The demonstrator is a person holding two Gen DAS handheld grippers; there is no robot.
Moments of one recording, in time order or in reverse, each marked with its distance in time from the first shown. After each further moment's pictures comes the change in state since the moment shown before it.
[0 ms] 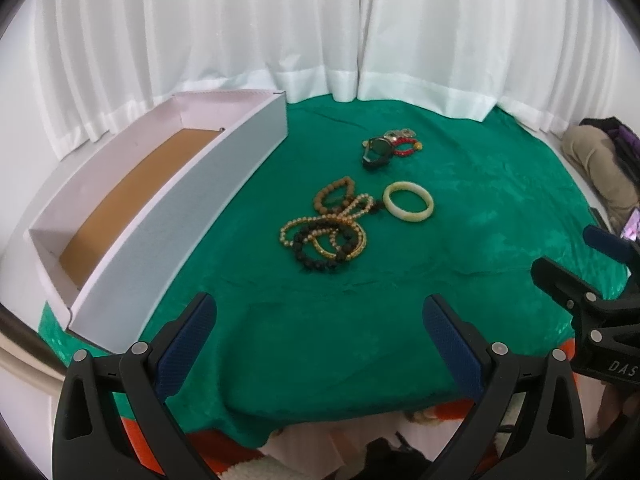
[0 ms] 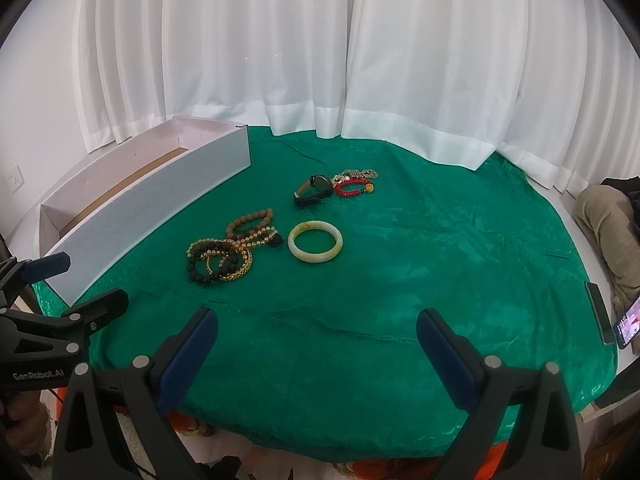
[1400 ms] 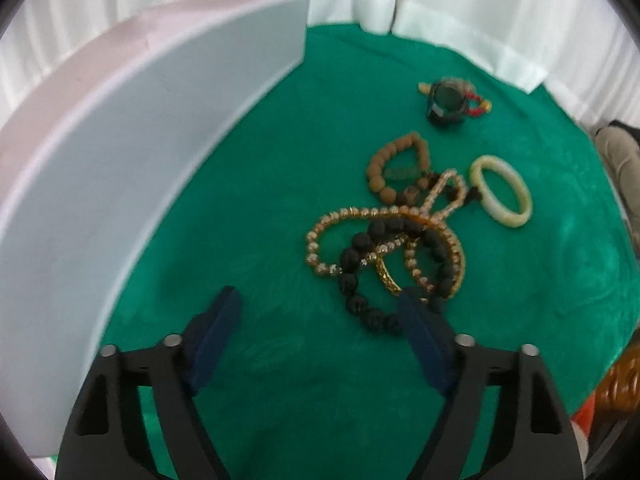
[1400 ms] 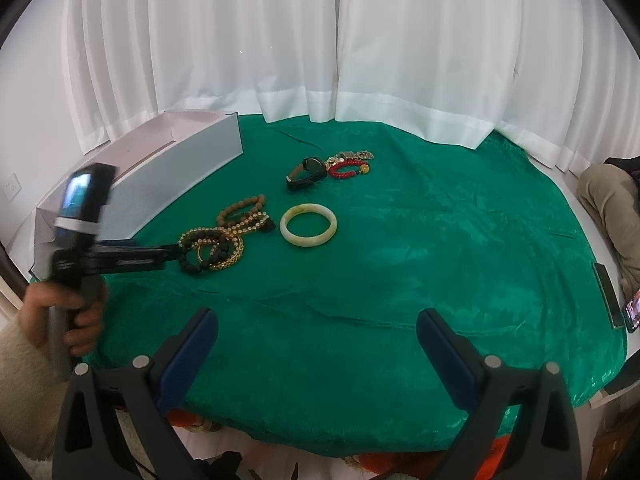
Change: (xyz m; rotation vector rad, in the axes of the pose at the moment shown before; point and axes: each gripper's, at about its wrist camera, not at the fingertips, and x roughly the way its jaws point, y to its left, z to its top) left arm 0.185 0.045 0.028 -0.059 0.233 -0.059; right arm 0.016 -0.014 -0.010 0.042 0.051 0.012
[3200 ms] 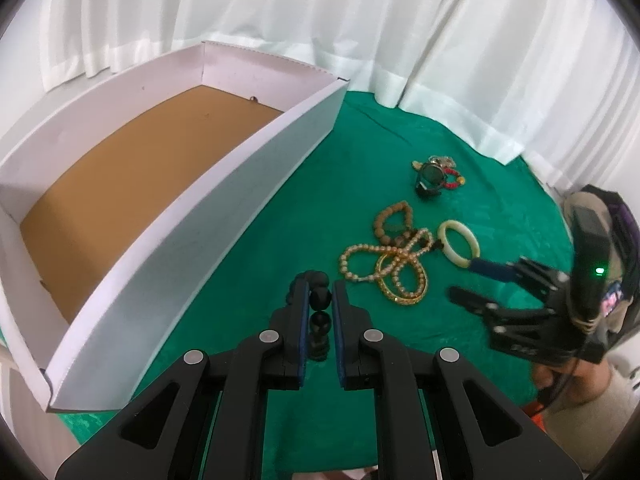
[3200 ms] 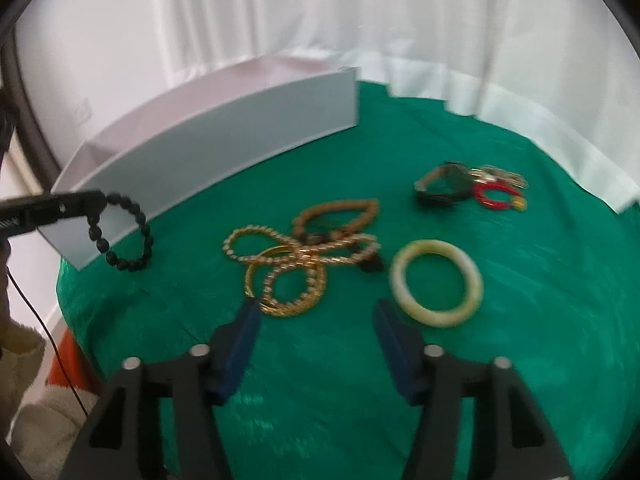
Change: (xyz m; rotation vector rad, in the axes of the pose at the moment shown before) left arm -0.116 0.062 -0.022 -0.145 -0.166 -0.111; right arm 0.142 0.076 0.054 -0.355 0.088 0.366
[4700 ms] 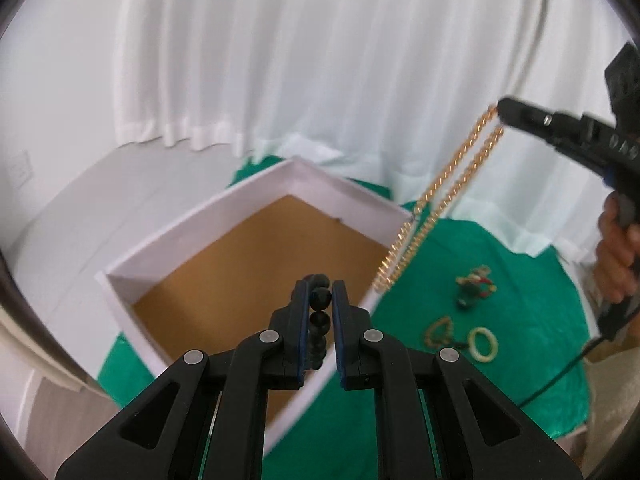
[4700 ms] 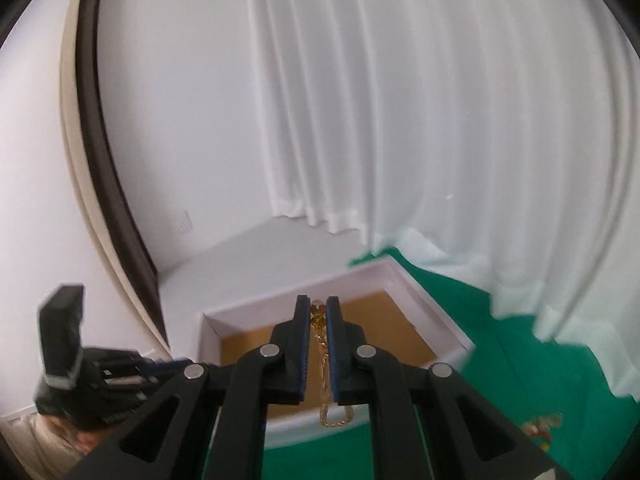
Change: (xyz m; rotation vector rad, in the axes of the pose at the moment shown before) left arm -0.141 0.078 0.090 -0.086 -0.222 0.174; right arm -0.145 0.107 0.274 -0.097 -0.363 0.292
